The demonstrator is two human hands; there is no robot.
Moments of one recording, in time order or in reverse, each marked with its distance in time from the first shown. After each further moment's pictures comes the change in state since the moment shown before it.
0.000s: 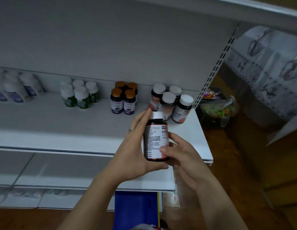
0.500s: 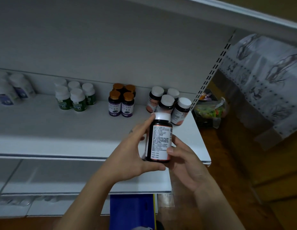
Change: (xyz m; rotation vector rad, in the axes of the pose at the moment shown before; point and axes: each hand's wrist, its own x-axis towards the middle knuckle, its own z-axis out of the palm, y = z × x) left_hand 0.003 -0.016 -0.018 -0.085 -0.089 -0.026; right_hand 0.010 0.007 0.005 0.277 -0.048 -0.003
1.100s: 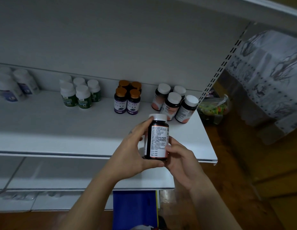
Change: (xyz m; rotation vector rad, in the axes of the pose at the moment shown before) left_hand -0.004 -0.030 -0.008 -0.003 0.031 -0.050; right_hand 0.022 0.023 0.016 0.085 0.067 0.055
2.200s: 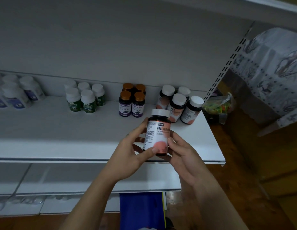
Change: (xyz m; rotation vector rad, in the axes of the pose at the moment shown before) left_hand -0.002 -0.002 -0.021 -0.211 0.057 -0.135; right_hand 0.013 -0.001 0.014 -0.150 0.023 -0.082
